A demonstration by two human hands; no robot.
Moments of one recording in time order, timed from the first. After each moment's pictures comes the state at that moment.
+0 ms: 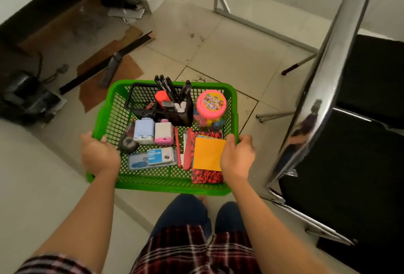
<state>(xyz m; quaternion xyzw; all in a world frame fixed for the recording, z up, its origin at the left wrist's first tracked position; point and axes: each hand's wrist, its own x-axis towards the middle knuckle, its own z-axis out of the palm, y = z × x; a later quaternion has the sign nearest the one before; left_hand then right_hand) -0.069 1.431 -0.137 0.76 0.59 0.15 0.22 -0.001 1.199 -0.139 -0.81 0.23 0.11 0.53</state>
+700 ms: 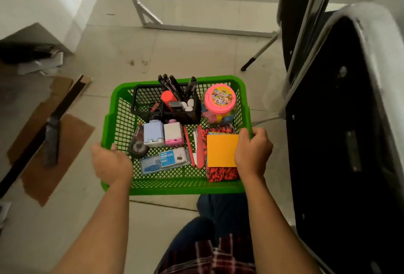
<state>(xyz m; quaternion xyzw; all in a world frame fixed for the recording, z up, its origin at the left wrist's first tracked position) 0.214 1.446 -0.201 0.84 0.47 0.08 0.27 0.198 1.202 -0.188 -0.80 0.39 -0.07 0.46</state>
